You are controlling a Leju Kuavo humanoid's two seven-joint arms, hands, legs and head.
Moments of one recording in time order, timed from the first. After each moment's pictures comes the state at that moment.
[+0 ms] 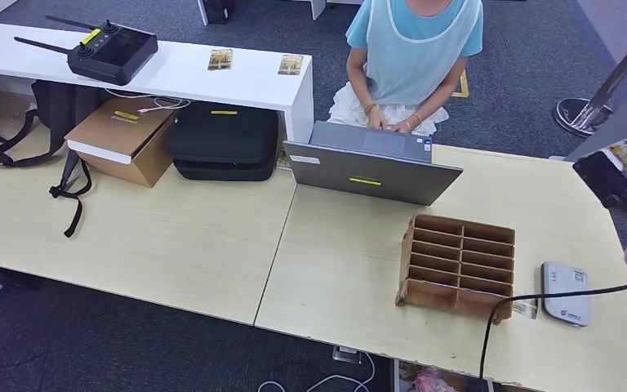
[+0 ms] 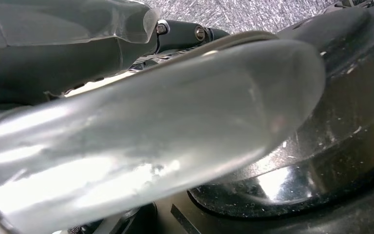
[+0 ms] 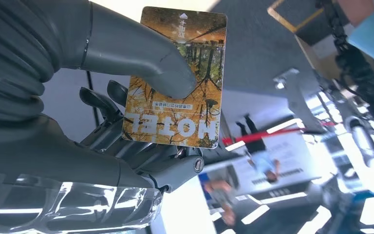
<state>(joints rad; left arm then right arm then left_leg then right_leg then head) -0.04 -0.17 0.49 -0.20 -0.64 -0.20 -0.08 -0.91 -0.43 0.26 -0.53 0.52 -0.35 -0.31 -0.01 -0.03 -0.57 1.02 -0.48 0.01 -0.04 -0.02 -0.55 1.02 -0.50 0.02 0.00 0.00</state>
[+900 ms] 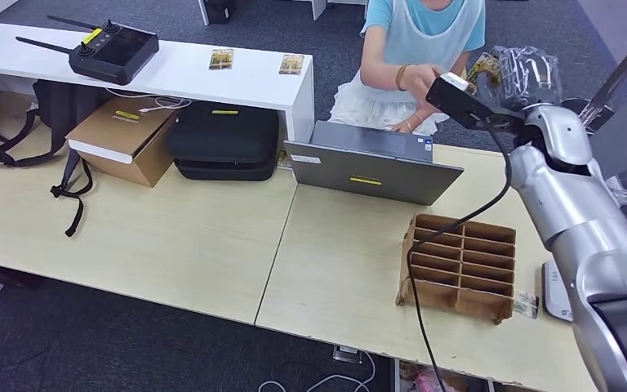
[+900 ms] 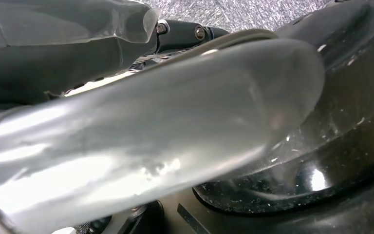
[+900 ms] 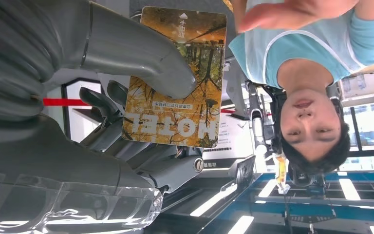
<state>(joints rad) -0.04 -0.16 0.51 -0.20 -0.68 -0.24 -0.08 -1.23 -0.08 0.55 -0.39 0.78 -0.34 -0.06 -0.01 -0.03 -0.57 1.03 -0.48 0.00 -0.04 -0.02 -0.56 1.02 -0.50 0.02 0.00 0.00</state>
